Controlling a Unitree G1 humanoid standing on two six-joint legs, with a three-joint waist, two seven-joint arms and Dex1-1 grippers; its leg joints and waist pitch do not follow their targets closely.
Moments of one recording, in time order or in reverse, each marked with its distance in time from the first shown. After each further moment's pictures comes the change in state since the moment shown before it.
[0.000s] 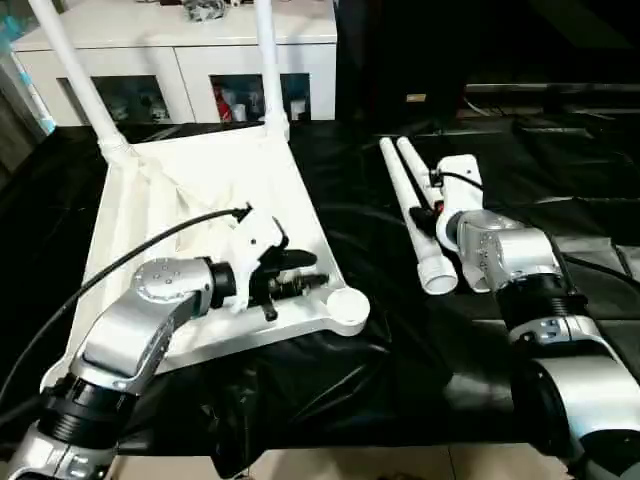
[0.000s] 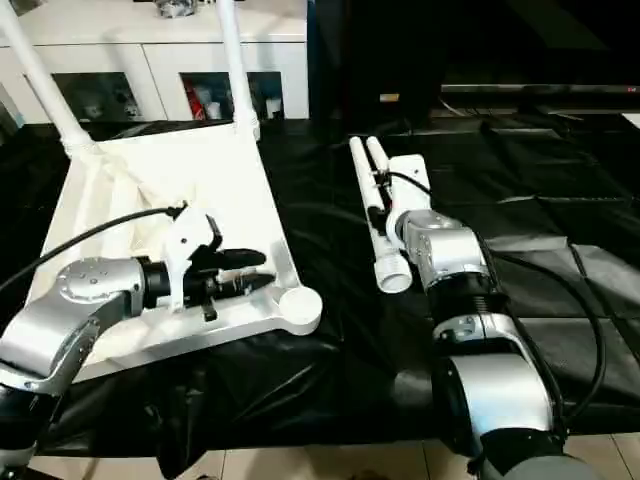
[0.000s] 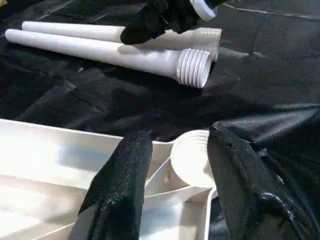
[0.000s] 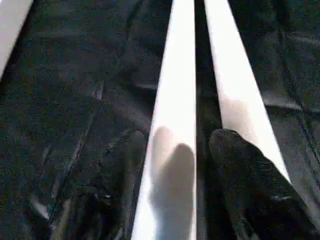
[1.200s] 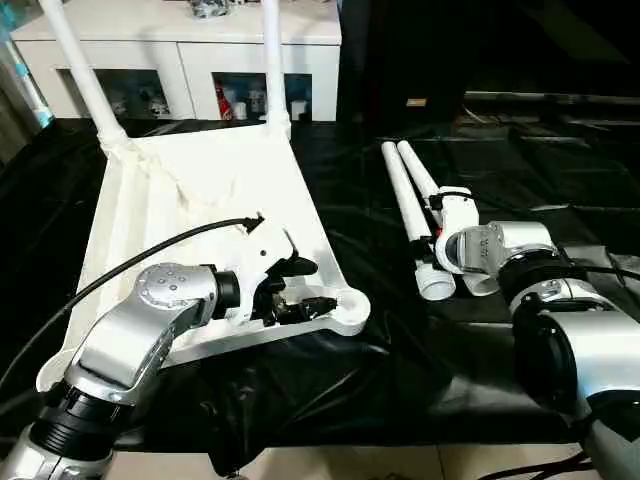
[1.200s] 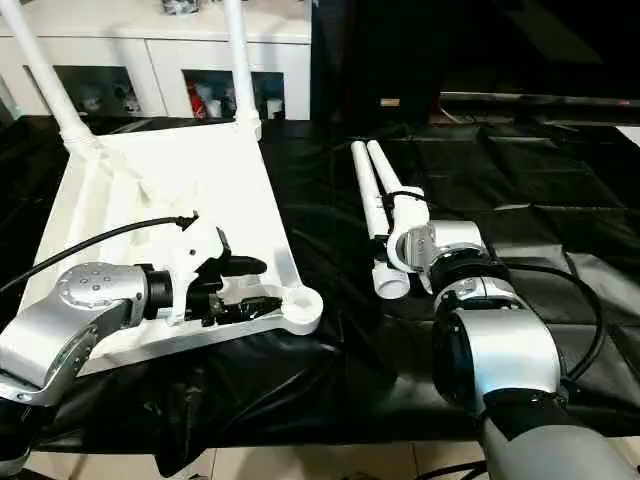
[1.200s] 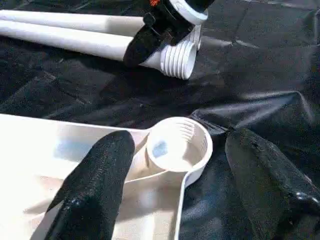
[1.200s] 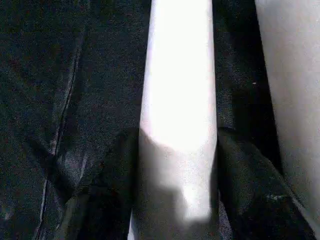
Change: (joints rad) left arm 0.009 0.027 -0.039 -0.095 0.011 0.100 -0.010; right arm -0.173 -0.025 -0.070 0.432 0.030 0.073 0.061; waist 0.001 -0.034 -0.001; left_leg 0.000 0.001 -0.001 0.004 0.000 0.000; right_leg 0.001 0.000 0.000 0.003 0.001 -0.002
